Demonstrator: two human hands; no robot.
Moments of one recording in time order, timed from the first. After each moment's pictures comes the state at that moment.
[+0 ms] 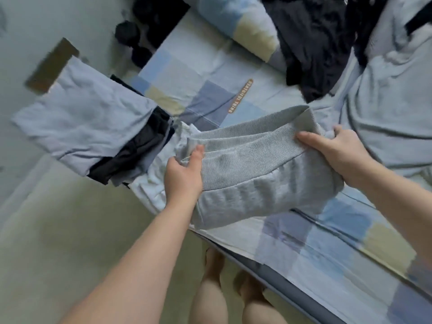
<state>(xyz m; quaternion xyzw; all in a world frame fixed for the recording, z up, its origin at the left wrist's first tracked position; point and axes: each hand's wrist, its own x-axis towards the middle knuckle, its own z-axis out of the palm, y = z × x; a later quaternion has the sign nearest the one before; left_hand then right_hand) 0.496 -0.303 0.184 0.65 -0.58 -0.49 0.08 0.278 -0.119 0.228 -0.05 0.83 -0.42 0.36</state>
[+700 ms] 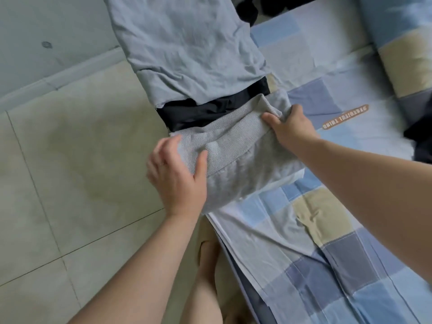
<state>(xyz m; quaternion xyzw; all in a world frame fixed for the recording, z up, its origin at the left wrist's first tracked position) 0.639 -0.348 0.083 0.69 -0.65 -0.14 0.29 0.385 -0.394 0.064 -0.35 0.87 -0.08 0.34</state>
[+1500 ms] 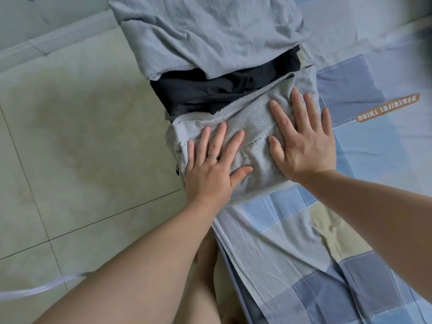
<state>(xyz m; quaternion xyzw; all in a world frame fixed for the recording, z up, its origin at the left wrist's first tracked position) 0.616 -0.339 -0.038 0.55 -0.82 -0.15 0.05 0.393 -0.345 -0.015 -0.70 0.71 0.00 0.07</state>
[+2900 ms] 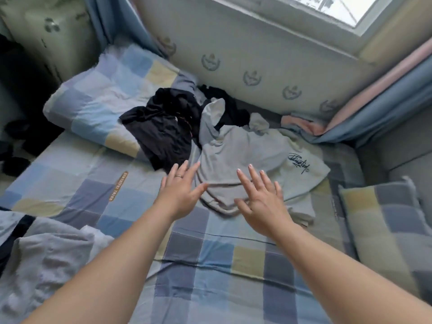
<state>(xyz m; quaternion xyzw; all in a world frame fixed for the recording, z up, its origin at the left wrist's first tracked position) 0.293 -0.134 0.387 0.11 -0.91 -0.38 -0.10 0.246 0.091 0.437 -0.23 0.97 0.00 0.13</state>
